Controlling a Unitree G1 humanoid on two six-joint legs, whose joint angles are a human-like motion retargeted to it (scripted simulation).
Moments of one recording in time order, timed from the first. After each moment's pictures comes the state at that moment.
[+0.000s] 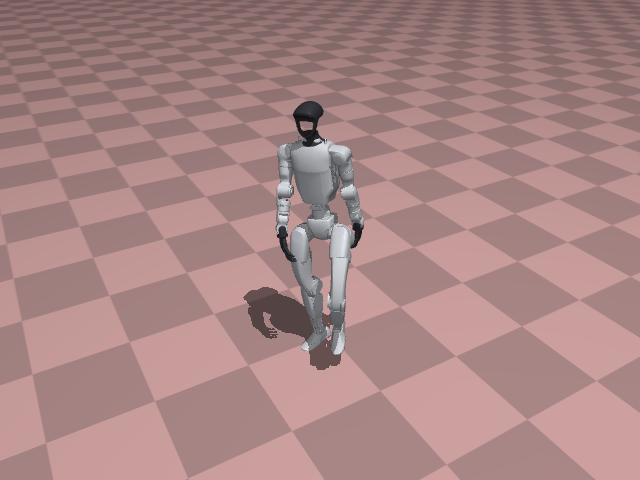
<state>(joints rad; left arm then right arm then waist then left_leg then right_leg) 0.16 0.05 0.27 1.59 0.12 0.18 -0.24 -0.32 -0.02 0.19 1.45 -0.40 0.08 0.26 -0.04 -0.05 0.02 -0.62 0.14 0.37 1.16 0.04 0.21 0.01 -0.11 -0.37 0.05 0.03 -0.01</state>
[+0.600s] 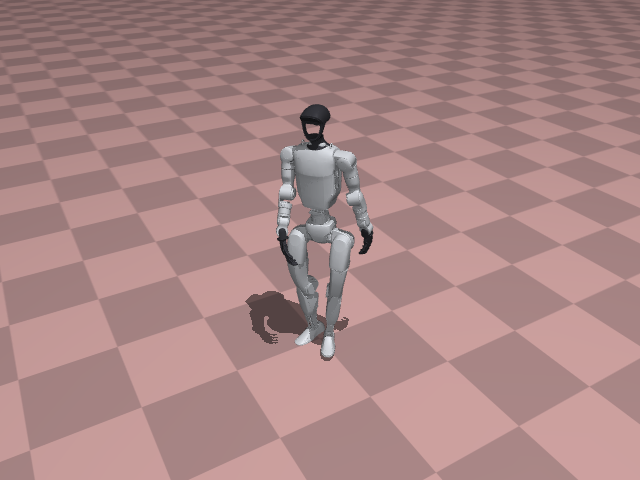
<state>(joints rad) 0.18 0.18 0.18 1.59 0.27 0.18 -0.24 -0.22 -0.01 0.17 1.33 -0.34 0.05 0.31 -0.09 -0.01 -0.09 -0.07 -0.12 0.34 0.07 -0.12 0.11 0.02 -0.09 -0.44 0.06 -0.03 0.04</state>
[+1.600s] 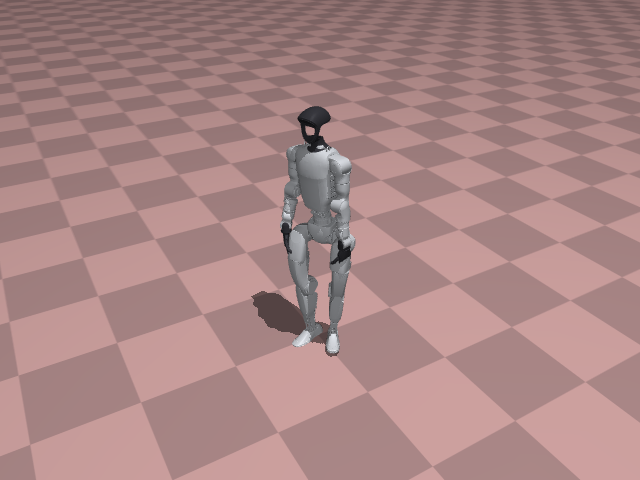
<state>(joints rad) -0.05 0.02 0.05 1.56 0.22 0.16 -0.28 -0.09 -0.09 0.08 1.32 -0.57 0.09 0.29 -0.29 0.09 -0.09 -0.04 -0.04 0.47 0.02 -0.24 0.07 -0.10 -0.03 -0.34 0.06 0.00 0.06</state>
